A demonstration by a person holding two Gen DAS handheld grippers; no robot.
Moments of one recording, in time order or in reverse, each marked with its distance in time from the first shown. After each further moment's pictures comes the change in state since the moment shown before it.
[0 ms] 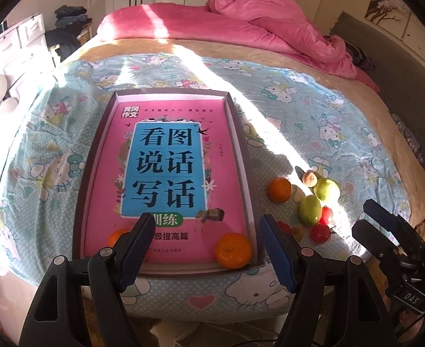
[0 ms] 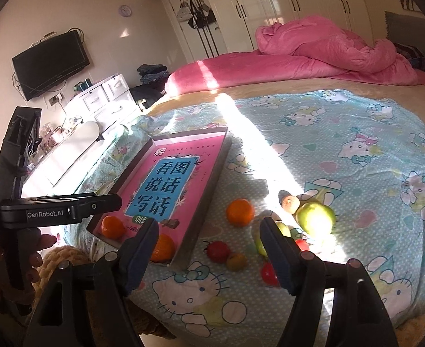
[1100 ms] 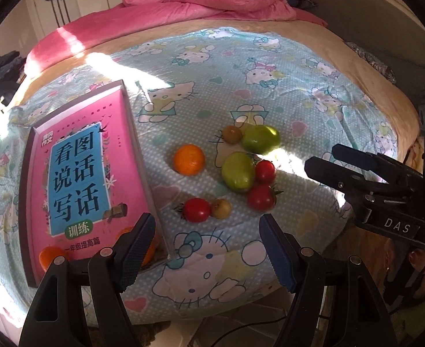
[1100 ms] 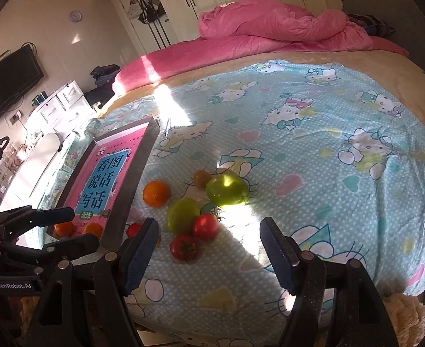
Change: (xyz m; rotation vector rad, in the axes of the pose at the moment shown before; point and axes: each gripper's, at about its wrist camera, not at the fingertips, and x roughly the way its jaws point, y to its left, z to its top) left arm 0.031 -0.115 -0.029 0.344 0.101 -0.074; right arm -0.010 -0.082 -0.022 0.145 0.075 -0.154
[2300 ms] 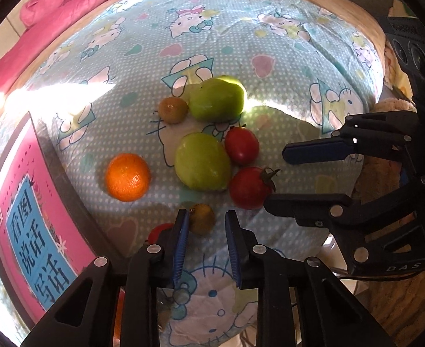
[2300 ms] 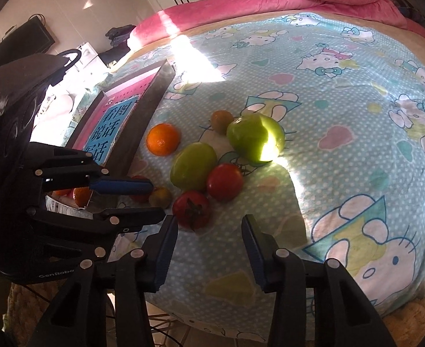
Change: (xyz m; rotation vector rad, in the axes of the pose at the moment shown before) left arm 0.087 -0.033 0.026 0.410 0.199 -0.095; right arm 0.055 0.004 -0.019 -0.058 0.215 0.118
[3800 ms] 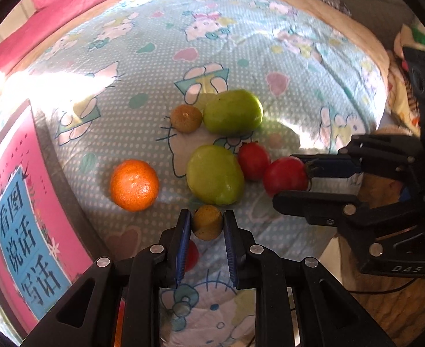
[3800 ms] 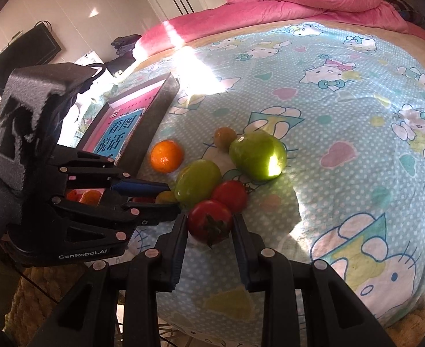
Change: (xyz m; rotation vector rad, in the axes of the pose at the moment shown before) left arm 0.004 0.014 0.009 -0.120 -0.047 -0.072; right arm -0.010 -0.001 0.005 -0.006 -0.066 0.023
